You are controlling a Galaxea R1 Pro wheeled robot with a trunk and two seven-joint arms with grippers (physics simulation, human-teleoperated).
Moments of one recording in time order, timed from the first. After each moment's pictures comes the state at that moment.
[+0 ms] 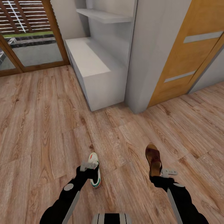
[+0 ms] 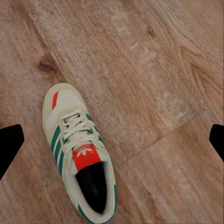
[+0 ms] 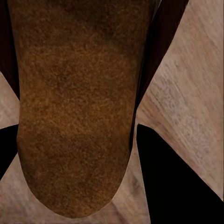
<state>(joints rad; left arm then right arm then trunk) -0.29 -0.04 -0.19 -1.19 0.10 0.23 0.01 -0.24 0.00 -0.13 -1.34 0.01 0.68 0.00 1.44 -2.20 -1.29</state>
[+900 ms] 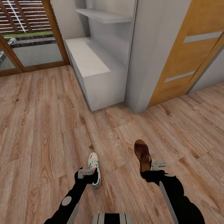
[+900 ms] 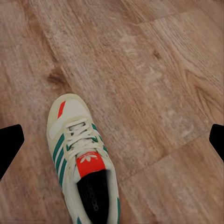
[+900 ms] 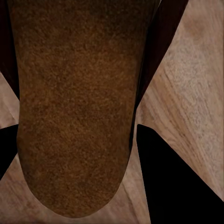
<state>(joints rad) -0.26 -0.05 -0.18 -1.03 0.13 -0.11 0.01 -0.26 0.00 0.04 -1.52 0.01 0.91 0.00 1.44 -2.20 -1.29</state>
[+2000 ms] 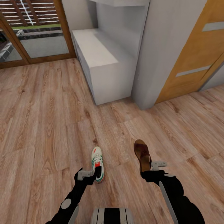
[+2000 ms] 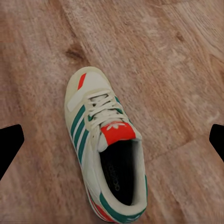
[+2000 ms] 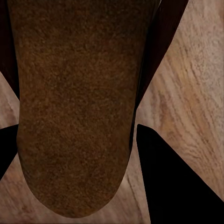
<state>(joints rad) -0.24 -0.05 -0.19 -1.03 0.12 -0.15 0.01 -0.26 0.00 0.05 -1.52 0.01 0.91 0.00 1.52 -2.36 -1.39</state>
